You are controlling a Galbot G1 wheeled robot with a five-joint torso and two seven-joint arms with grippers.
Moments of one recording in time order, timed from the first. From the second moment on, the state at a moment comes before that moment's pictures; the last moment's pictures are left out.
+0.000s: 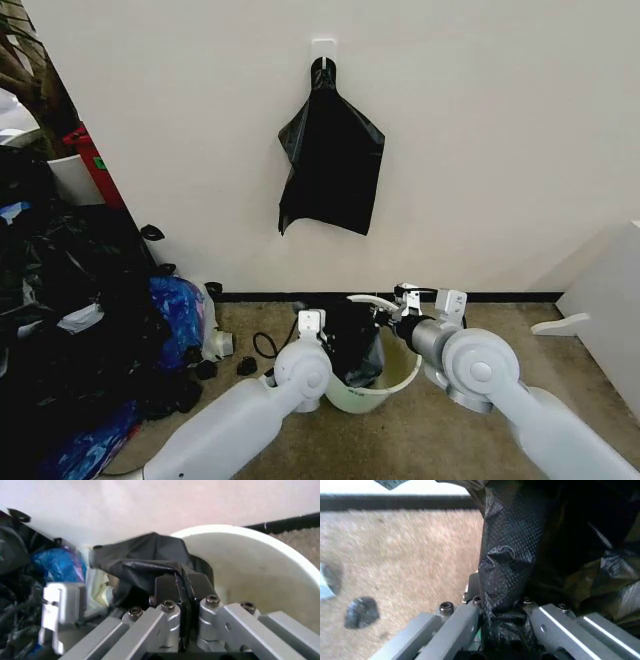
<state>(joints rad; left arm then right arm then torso) 0.75 -1.18 0.32 -1.83 -1.17 0.54 -1.01 -0.98 0.89 0.07 2.16 1.45 -0.50 0.71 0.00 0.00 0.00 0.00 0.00</state>
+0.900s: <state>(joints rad) 0.81 -1.08 0.16 -2.00 -1.18 0.48 -0.88 -1.00 0.84 0.21 2.25 1.42 -0.49 0.69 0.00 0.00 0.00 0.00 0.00</state>
